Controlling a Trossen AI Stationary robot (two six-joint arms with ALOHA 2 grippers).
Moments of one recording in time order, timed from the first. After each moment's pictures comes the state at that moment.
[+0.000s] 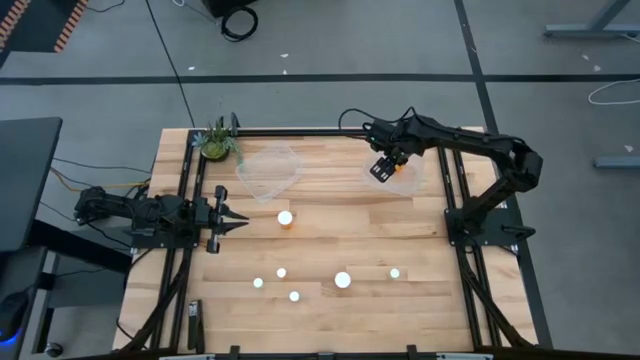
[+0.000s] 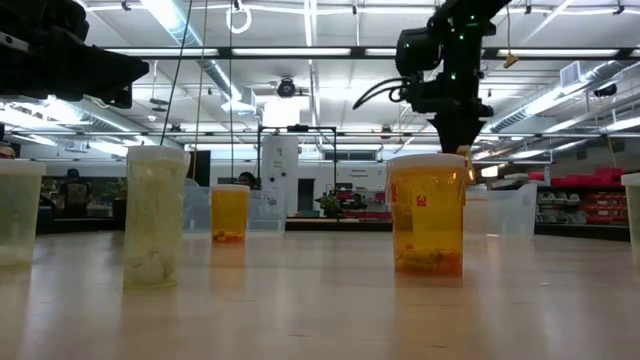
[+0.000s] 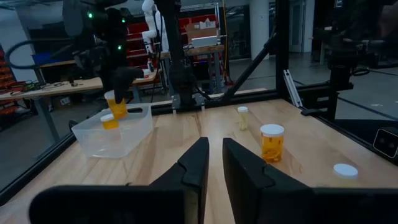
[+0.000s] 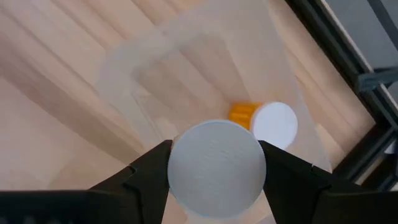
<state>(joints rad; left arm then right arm) -0.21 0.03 0.01 0.07 -0.17 0.12 -0.49 1.53 1.25 -1.12 0.22 0.30</state>
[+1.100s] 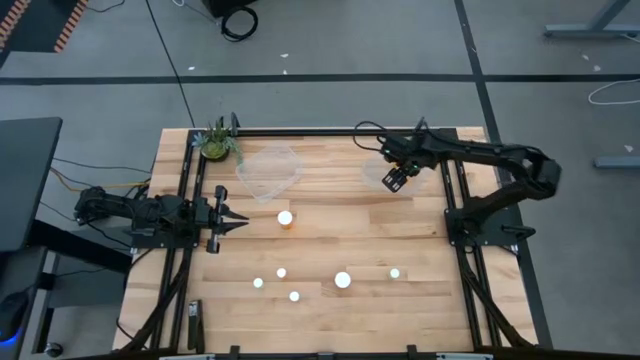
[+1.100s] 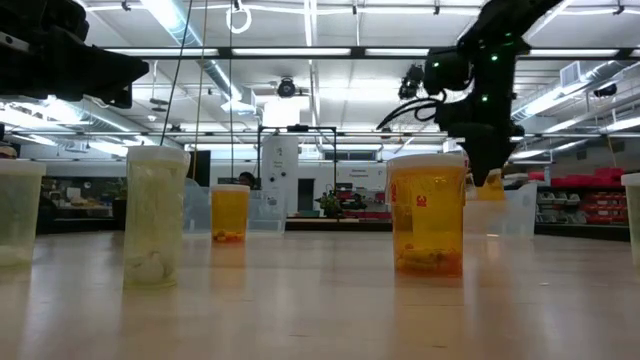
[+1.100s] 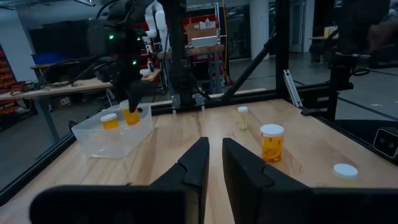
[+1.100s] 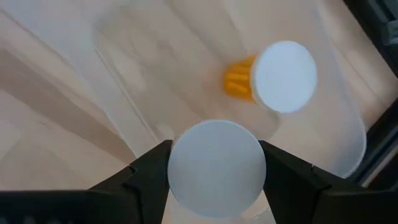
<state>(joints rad) -0.21 0.03 0.01 0.07 -0.17 0.12 -0.51 1.36 0.94 -0.95 0.23 0.32</state>
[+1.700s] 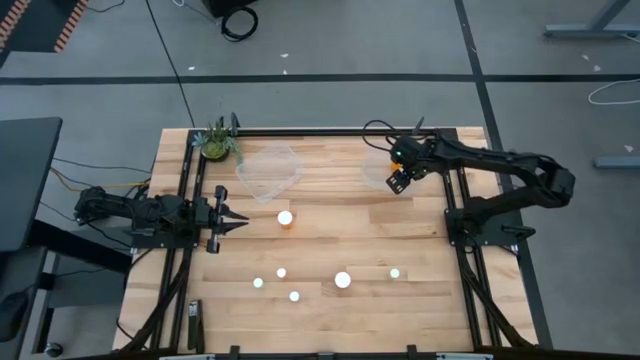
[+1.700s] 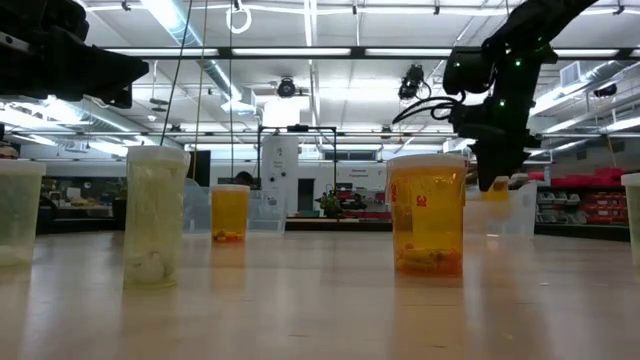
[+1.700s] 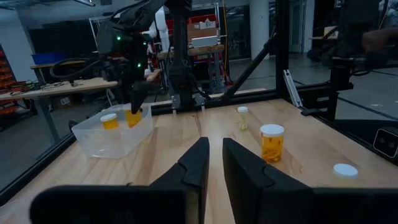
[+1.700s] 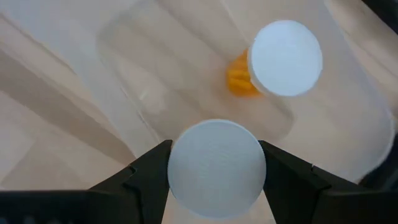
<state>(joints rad) -0.21 0.03 0.01 0.07 -0.17 0.12 -0.55 1.24 0.79 -0.80 0.18 0.33</state>
